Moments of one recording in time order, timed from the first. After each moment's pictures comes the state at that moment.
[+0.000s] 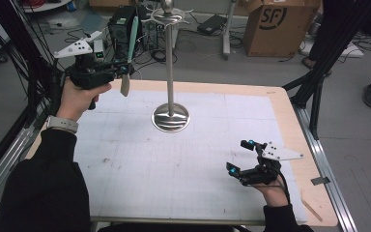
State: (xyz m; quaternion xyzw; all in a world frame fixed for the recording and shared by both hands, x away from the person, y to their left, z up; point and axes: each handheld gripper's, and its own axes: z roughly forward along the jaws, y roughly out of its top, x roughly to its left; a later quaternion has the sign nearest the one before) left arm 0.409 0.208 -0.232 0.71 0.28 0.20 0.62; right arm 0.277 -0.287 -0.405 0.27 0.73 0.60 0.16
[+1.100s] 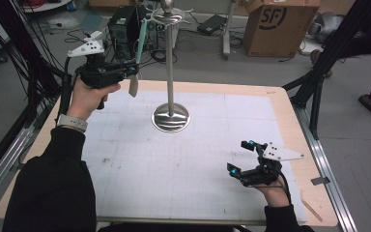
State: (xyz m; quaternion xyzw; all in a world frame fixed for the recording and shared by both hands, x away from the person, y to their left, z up) left arm 0.417 0.188 -0.237 0.71 0.29 0.19 0.61; right arm 0.277 -0.289 -0.405 0.27 0.74 0.60 0.16
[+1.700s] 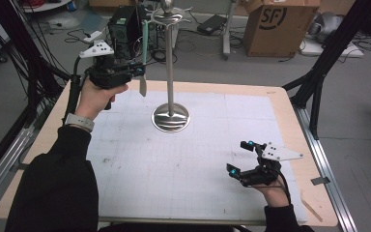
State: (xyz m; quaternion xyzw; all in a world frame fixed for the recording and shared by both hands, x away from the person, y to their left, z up) left arm 0.424 0.169 -0.243 0.71 0.30 0.20 0.60; right arm 0.278 -0.288 -0.407 0.27 0.74 0.60 0.15
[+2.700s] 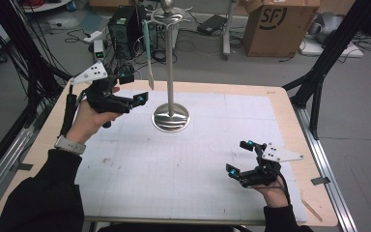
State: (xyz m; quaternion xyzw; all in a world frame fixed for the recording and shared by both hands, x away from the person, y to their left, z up) left arm 0.375 0.177 -0.273 0.71 0.24 0.17 0.64; right arm 0.275 -0.286 -0.405 0.26 0.74 0.60 0.16
